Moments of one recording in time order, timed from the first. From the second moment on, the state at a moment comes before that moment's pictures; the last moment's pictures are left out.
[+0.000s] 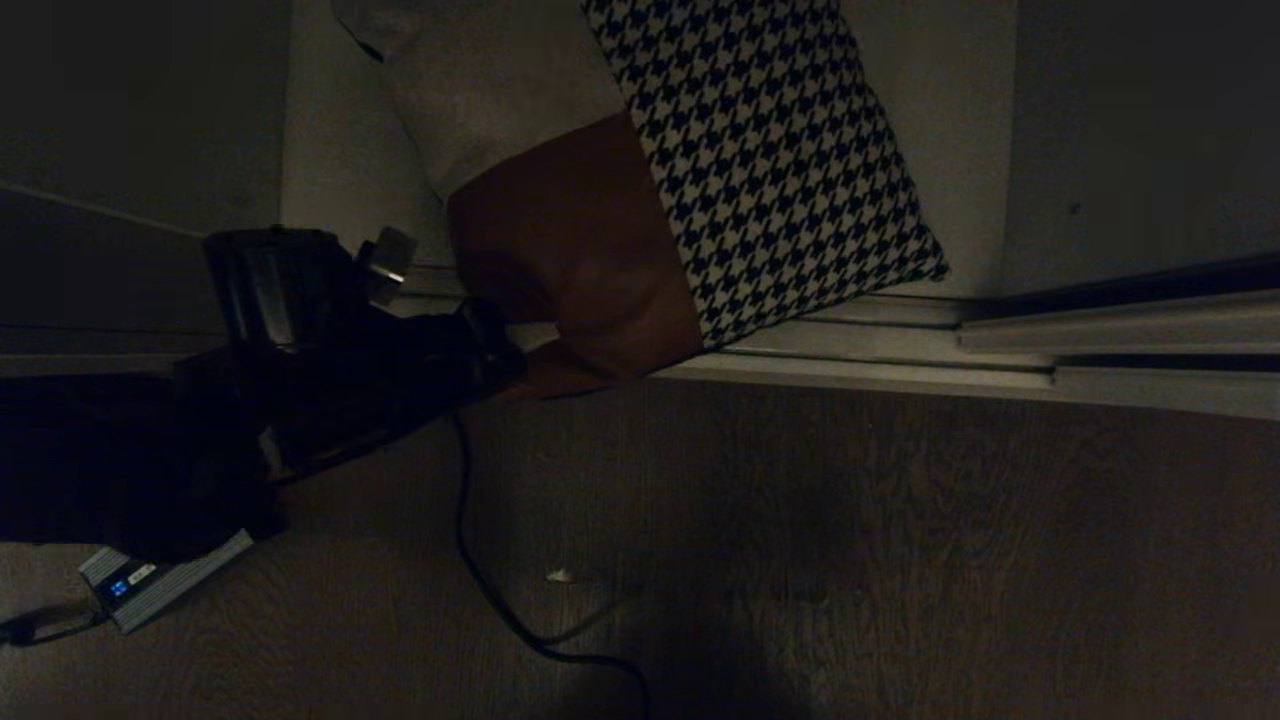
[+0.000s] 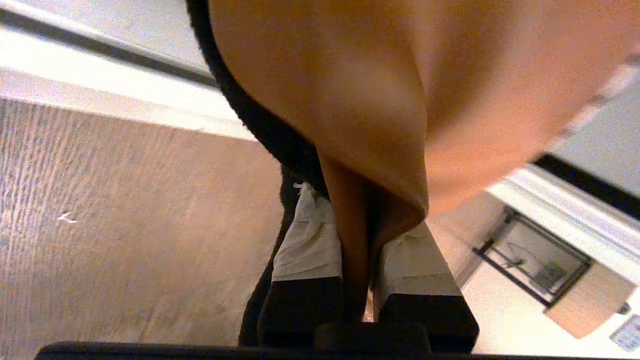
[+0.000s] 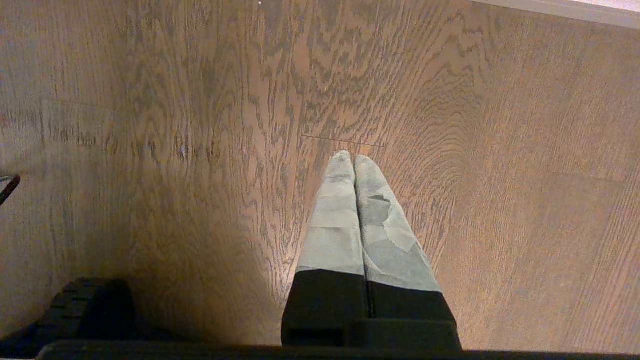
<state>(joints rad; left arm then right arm) -0.33 1.70 -0.93 -0.73 -0.35 -0.68 -0.01 0.00 0.00 0.01 0.00 -0.03</state>
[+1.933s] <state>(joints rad) -0.55 0.86 -1.10 0.19 -0.36 -0.60 -0.01 0.00 0.00 0.01 0.00 -0.03</state>
